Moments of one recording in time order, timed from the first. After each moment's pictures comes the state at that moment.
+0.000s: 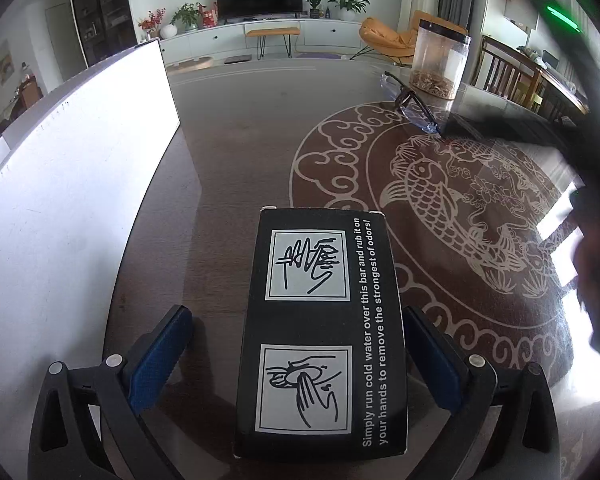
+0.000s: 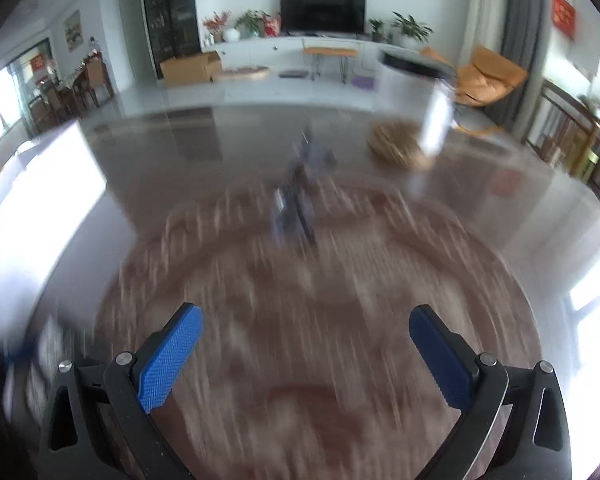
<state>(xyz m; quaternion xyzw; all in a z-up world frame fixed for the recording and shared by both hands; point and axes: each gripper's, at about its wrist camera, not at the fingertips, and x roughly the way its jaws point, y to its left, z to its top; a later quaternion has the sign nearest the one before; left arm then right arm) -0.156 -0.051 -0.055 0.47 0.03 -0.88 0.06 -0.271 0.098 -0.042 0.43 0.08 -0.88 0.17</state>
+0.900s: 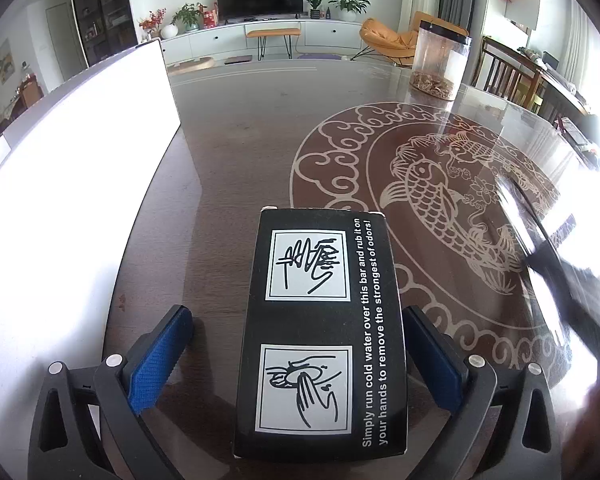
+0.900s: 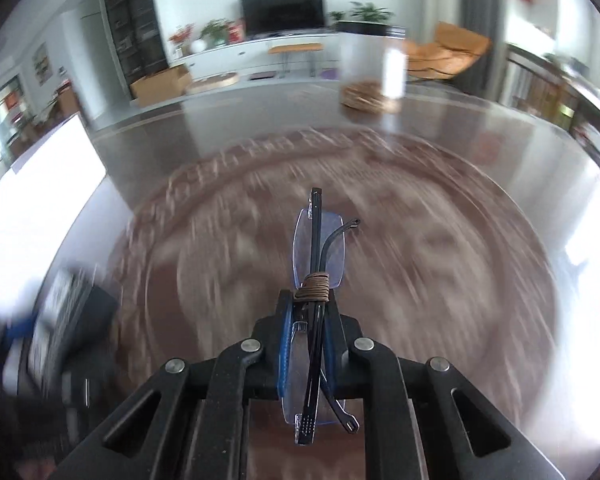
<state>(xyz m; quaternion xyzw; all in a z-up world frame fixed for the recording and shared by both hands) -0.154 -0.055 -0.053 0.47 0.03 -0.88 0.06 -0.183 0.137 -0.077 0.44 0.02 -0.89 0.10</state>
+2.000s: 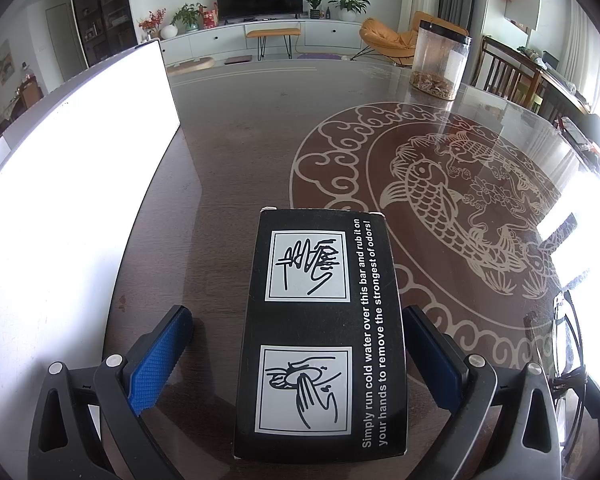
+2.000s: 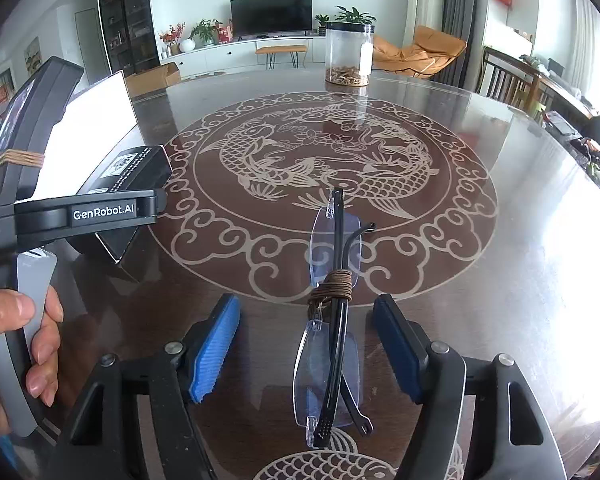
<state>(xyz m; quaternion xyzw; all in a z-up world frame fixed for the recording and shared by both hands) -0.154 -0.057 -0.053 0.47 0.02 -0.88 0.06 -0.049 0.133 -0.074 0.43 0.04 -0.90 0.08</state>
